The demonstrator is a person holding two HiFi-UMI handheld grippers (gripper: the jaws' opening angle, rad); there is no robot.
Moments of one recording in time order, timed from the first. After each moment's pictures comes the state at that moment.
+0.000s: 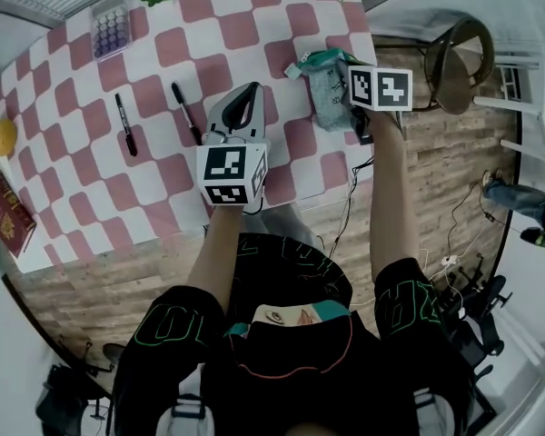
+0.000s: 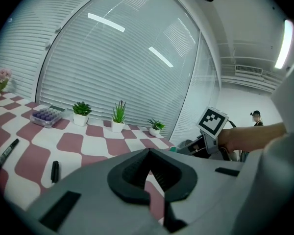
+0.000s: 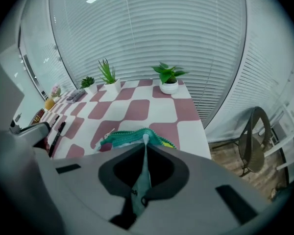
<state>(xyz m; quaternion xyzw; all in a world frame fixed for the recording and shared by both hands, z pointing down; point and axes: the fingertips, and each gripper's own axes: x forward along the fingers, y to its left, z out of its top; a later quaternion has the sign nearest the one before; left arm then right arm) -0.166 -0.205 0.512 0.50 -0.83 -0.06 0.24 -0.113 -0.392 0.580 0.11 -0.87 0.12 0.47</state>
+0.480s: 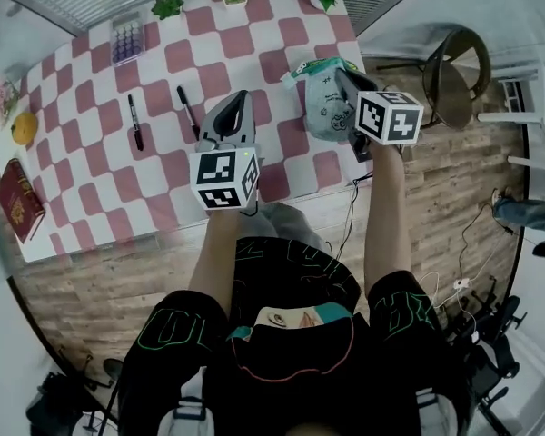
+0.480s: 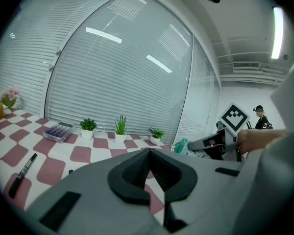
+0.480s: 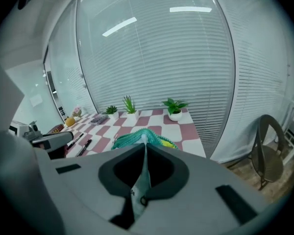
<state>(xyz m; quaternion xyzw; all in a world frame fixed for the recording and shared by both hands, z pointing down) -0.143 -0.182 0.472 0.48 -0.85 -0.05 0.19 -0.080 -0.368 0.497 0.07 -0.94 0.13 0.32</state>
